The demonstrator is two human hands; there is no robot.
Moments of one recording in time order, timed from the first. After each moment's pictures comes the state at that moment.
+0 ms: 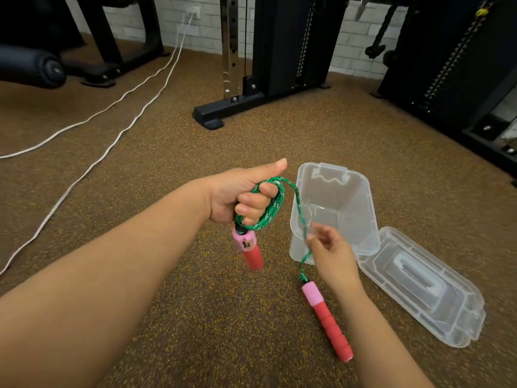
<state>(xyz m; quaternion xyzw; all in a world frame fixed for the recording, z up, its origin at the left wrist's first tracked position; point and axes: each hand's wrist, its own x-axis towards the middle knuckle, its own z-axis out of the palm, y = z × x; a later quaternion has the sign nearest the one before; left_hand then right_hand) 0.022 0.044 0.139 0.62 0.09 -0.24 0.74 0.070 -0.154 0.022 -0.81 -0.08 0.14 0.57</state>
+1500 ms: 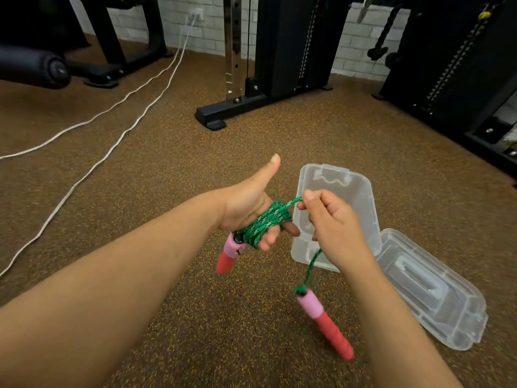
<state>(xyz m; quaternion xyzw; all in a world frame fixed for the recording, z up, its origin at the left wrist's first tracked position) 0.022 0.037 0.126 0.69 0.10 -0.33 0.64 0.058 -0.138 0.106 -0.76 -0.25 0.10 0.59</state>
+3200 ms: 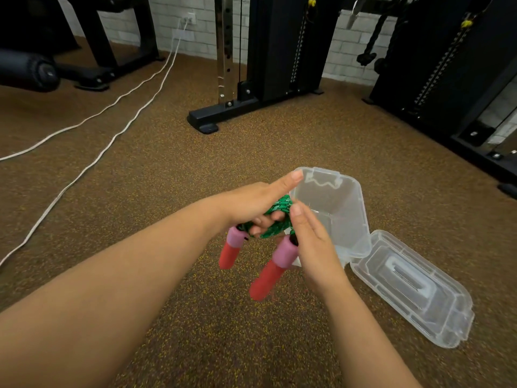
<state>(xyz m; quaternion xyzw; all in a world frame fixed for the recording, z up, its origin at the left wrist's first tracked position) 0.024 0.013 0.135 0.82 0.07 -0.15 0.55 0.045 -0.132 0.073 -0.65 -0.23 0.19 0.69</state>
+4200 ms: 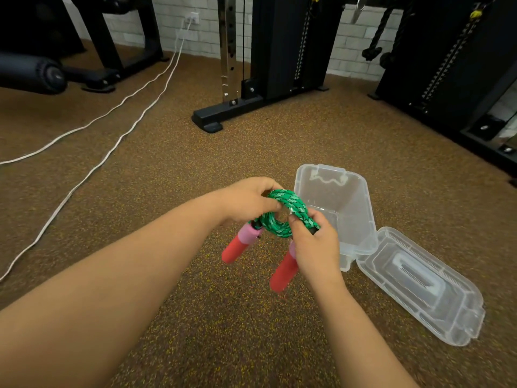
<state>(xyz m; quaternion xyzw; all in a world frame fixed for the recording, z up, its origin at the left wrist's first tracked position) 0.033 0.028 0.113 0.85 0.11 -0.06 0.51 0.045 -0.120 0.059 -0.71 -0.08 0.11 0.69</state>
